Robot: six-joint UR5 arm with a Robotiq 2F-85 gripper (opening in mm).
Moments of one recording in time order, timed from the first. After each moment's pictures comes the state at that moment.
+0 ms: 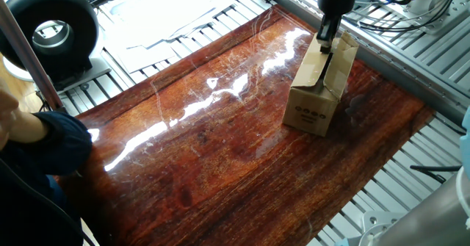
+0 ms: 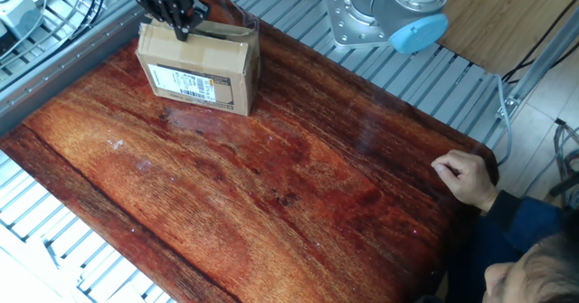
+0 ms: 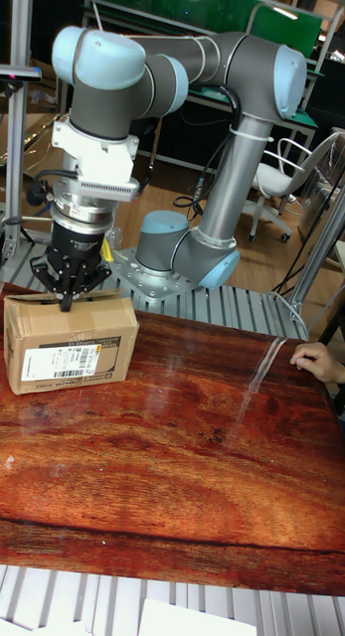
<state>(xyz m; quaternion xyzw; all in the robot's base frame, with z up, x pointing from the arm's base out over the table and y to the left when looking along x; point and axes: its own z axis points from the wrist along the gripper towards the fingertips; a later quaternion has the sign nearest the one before) 0.451 -0.166 0.154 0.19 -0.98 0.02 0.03</state>
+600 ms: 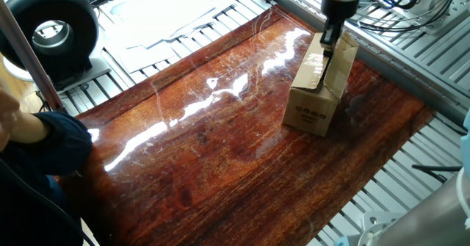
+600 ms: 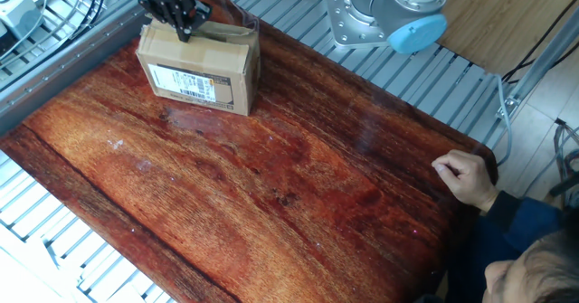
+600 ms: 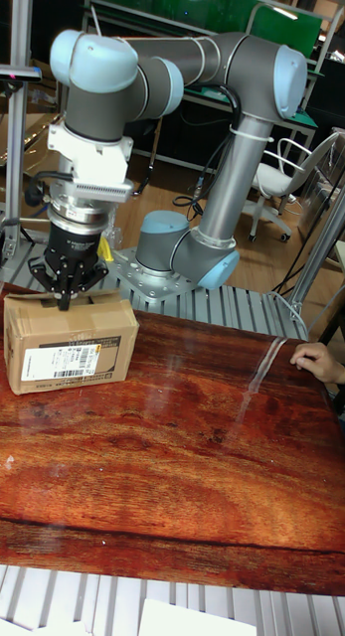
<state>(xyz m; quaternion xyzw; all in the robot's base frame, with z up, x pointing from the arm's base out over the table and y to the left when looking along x) 0.433 -0.172 0.153 0.19 -0.98 0.02 0.04</state>
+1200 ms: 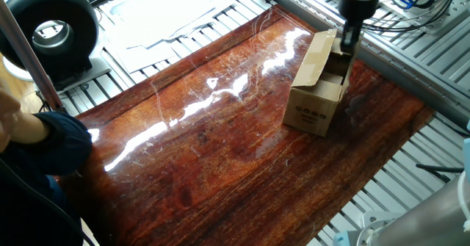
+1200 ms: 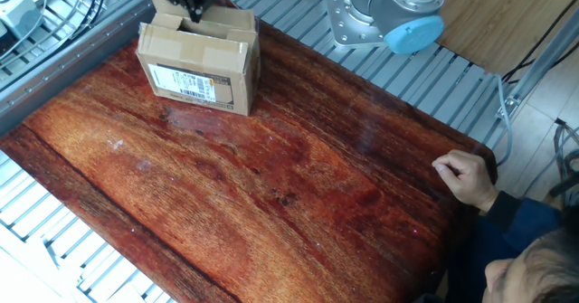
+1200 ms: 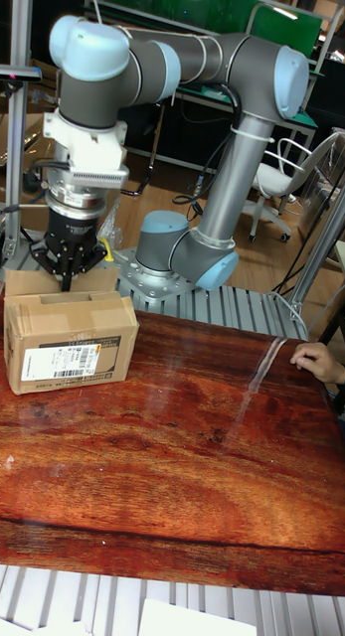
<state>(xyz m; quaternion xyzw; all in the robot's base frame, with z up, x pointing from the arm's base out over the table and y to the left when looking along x) 0.390 -0.180 0.164 0.21 -0.98 0.00 0.07</state>
